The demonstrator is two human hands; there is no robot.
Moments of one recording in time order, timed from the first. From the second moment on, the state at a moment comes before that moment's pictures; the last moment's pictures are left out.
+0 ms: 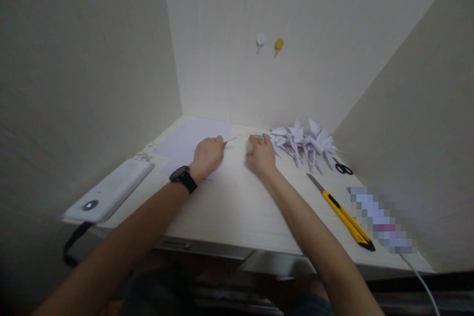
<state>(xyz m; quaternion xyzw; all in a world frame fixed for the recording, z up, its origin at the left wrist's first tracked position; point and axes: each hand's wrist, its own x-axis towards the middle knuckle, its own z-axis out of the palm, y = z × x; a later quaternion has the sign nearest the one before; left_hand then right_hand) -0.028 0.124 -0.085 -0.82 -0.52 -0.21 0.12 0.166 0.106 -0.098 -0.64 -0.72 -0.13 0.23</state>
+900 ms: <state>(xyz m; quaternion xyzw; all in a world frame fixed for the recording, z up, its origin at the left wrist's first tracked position) 0.009 0.085 -0.094 -0.94 -0.29 -0.18 0.03 0.203 0.027 -0.107 -0.57 -0.77 -0.02 0.30</state>
